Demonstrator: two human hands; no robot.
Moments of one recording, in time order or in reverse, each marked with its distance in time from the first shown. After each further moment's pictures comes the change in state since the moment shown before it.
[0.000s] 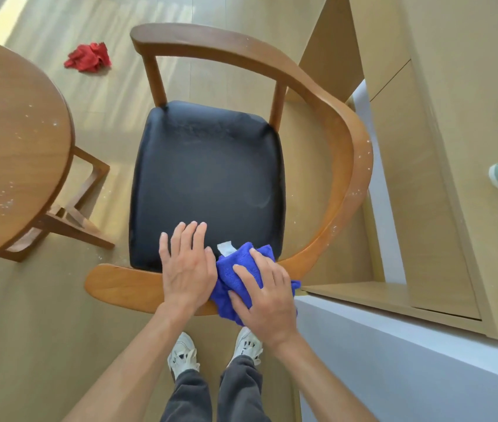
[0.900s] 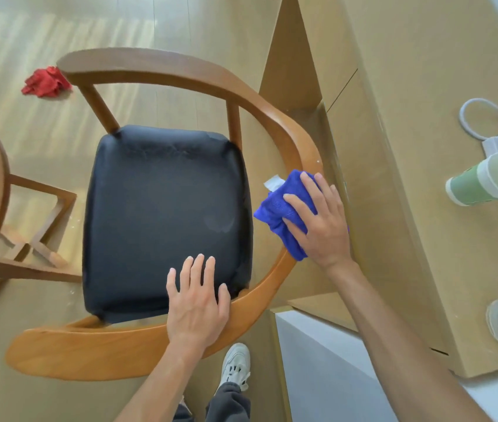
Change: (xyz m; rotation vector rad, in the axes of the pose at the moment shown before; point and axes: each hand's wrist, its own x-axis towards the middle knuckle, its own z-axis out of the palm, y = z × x) left_hand 0.013 0.089 0.040 0.101 -0.195 0.078; right_hand 0.123 0.207 -0.067 -0.209 0.131 -0.068
